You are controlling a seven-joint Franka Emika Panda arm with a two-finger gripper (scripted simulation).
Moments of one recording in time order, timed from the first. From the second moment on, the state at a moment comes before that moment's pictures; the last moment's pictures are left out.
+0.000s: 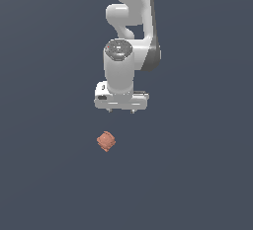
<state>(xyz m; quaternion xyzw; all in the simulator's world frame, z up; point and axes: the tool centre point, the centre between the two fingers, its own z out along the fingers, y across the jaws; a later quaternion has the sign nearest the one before) -0.015 -0.022 0.157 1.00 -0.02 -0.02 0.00</state>
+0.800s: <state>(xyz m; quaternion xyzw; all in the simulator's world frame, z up) -0.007 0.001 0.173 1.00 0.01 -0.01 0.01</state>
